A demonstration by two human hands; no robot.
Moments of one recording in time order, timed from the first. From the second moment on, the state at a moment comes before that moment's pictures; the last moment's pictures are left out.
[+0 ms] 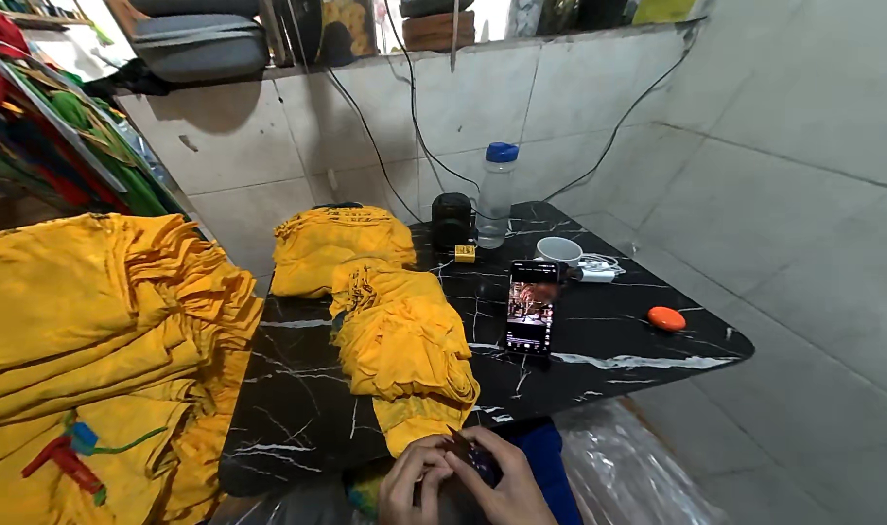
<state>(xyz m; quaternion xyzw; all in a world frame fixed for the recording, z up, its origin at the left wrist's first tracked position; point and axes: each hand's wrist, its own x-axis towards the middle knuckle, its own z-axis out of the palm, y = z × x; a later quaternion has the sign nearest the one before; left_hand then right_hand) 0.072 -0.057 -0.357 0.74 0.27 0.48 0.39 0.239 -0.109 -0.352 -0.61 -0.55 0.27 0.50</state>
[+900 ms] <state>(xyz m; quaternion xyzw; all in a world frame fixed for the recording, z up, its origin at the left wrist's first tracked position) 0.045 -0.048 -0.370 0.86 0.41 0.29 0.07 0.232 -0.099 -0.364 -0.55 -0.50 0.34 0.58</state>
